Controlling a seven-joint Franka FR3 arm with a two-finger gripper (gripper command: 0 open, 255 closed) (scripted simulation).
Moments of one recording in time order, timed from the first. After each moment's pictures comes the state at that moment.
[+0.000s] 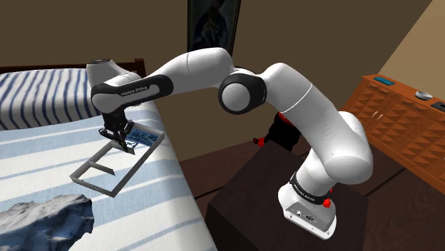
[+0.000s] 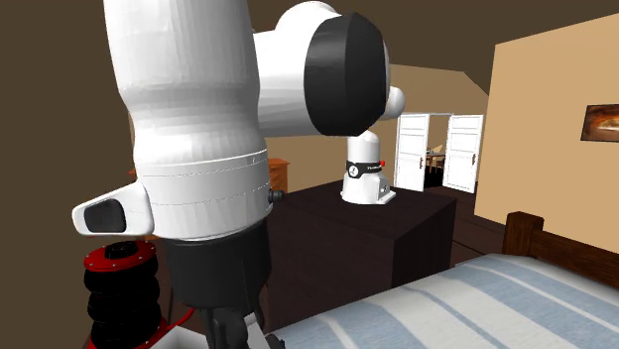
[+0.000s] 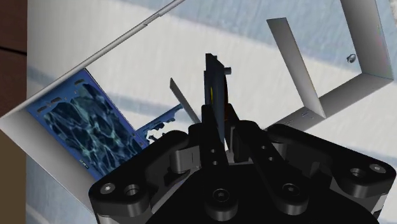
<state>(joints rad) 0.27 1.12 0.28 -0.93 -0.21 1.98 0.59</state>
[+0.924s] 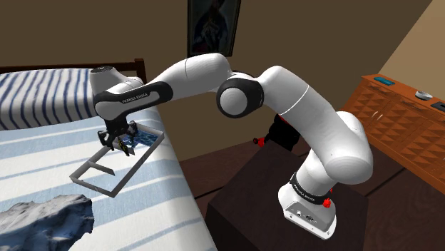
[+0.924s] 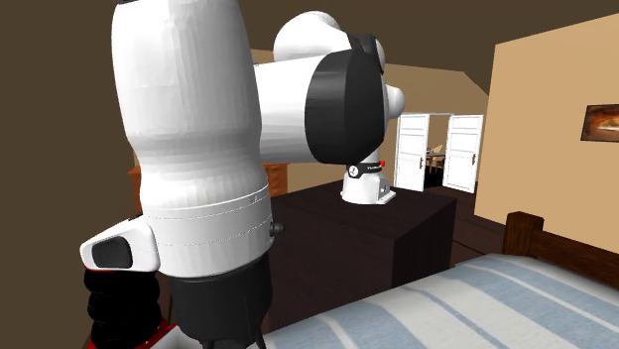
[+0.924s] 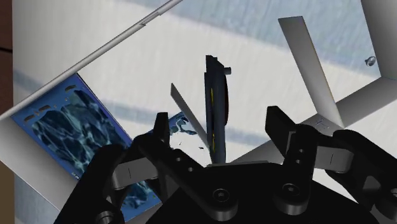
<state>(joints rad) 0.27 1.16 0.28 -0.92 -0.22 2.02 0.59</state>
